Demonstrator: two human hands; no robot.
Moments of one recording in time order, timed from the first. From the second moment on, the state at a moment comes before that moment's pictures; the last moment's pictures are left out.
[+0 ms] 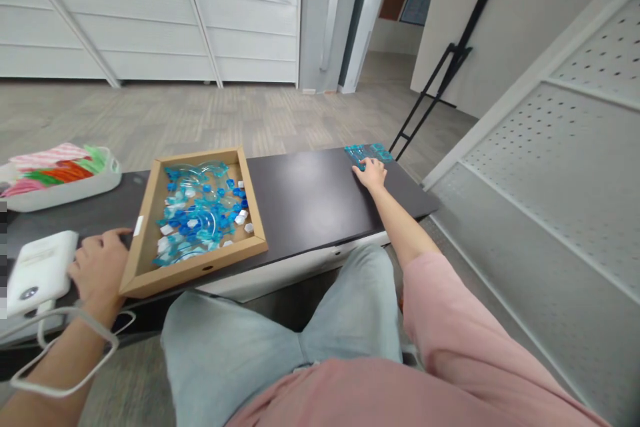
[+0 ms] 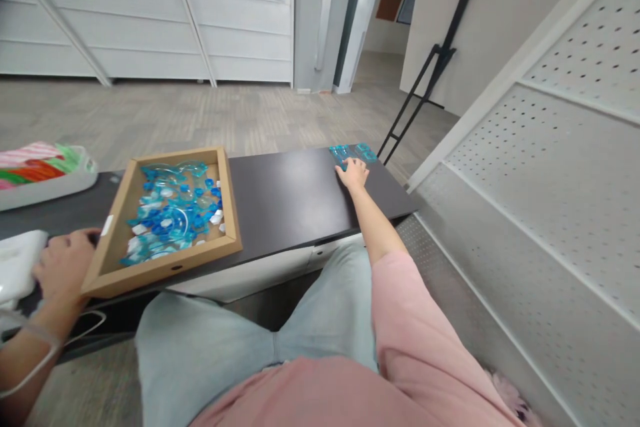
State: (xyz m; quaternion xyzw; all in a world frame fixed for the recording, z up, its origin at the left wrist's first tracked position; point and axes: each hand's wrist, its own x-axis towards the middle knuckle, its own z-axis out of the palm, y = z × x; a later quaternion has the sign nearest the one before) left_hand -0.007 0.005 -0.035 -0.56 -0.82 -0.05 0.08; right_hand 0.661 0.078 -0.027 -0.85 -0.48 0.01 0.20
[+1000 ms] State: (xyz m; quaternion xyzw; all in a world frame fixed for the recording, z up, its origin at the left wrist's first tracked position) left_hand 0.003 0.000 -0.015 -0.57 -0.80 -0.16 -0.05; right_hand 0.504 0.046 -0.031 -0.58 -0.56 0.23 0.54
